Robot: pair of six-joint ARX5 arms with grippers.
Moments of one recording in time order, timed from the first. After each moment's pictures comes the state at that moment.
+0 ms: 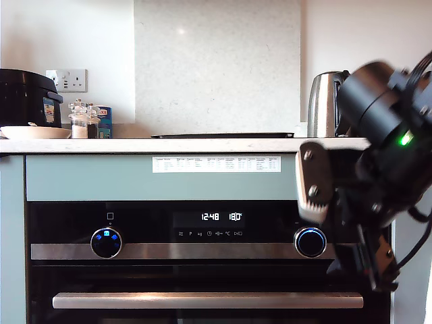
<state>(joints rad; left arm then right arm) -0.09 0.07 0.05 -0.20 0.23 -0.18 0.46 1.74 0.56 0.46 0.17 -1.18</state>
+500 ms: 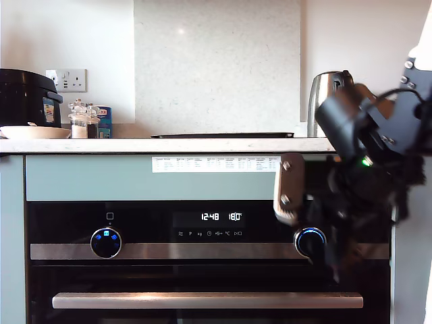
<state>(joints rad) -0.09 0.07 0.05 -0.22 0.23 -0.18 0.46 1.87 0.68 0.59 0.23 -1.13</state>
